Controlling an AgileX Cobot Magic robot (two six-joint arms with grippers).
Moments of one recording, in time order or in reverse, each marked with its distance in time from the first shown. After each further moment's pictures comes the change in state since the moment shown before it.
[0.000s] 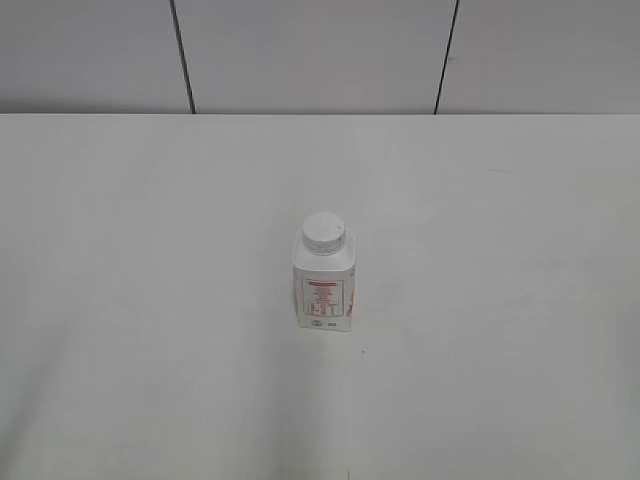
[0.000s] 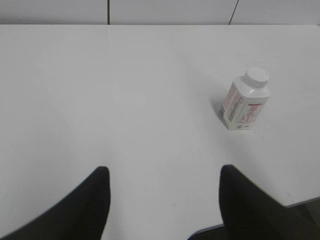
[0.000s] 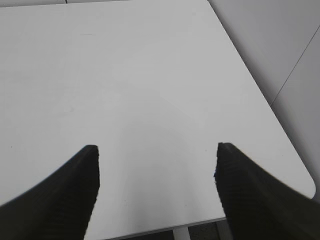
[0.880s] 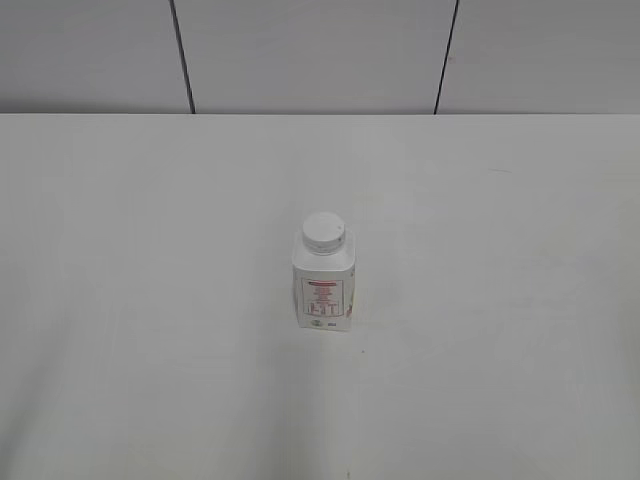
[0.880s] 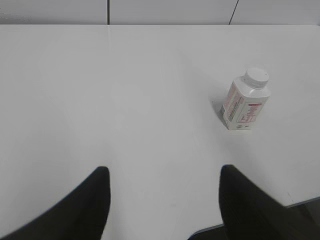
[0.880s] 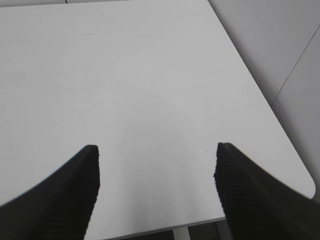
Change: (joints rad) left arm 0.000 0.000 0.000 0.000 0.000 0.000; right arm 0.000 0.000 0.000 0.000 0.000 0.000
